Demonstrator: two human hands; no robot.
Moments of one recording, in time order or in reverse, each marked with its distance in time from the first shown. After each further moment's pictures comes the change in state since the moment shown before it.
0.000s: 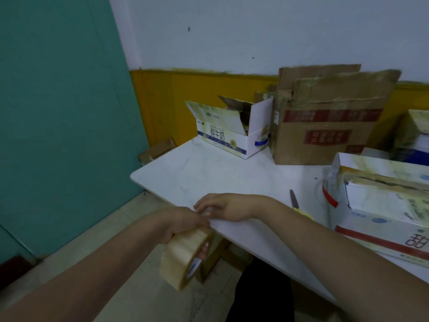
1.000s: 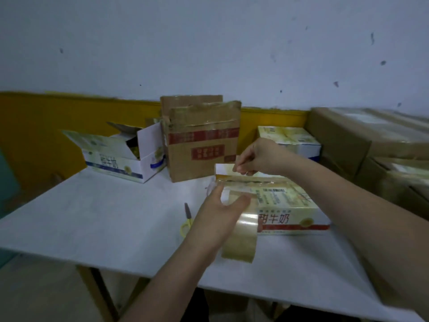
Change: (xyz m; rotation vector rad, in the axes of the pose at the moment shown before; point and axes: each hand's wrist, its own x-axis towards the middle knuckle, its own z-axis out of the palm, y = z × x) left_hand -0.056 0.109 0.224 -0.110 -0.101 0.807; right_hand -0.297 0.010 -0.145 0.040 0.773 0.606
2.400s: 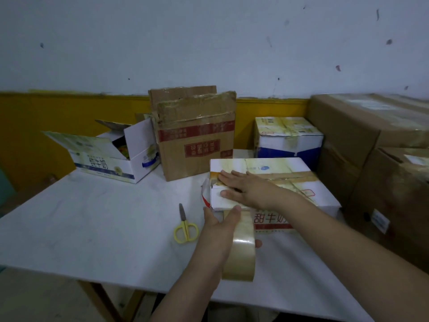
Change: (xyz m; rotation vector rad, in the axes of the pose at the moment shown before) left_hand 0.036 -0.049 0.024 -0.302 0.107 -0.197; right_hand 0.005 0.061 0.071 -0.489 -0.237 -0.087
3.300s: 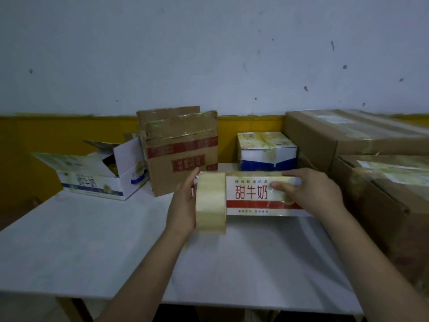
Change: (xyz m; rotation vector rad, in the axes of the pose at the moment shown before) left_hand 0.028 0.049 -0.027 0.428 0.029 0.543; right_hand -0.130 0.038 -0.043 0.197 0.548 0.691
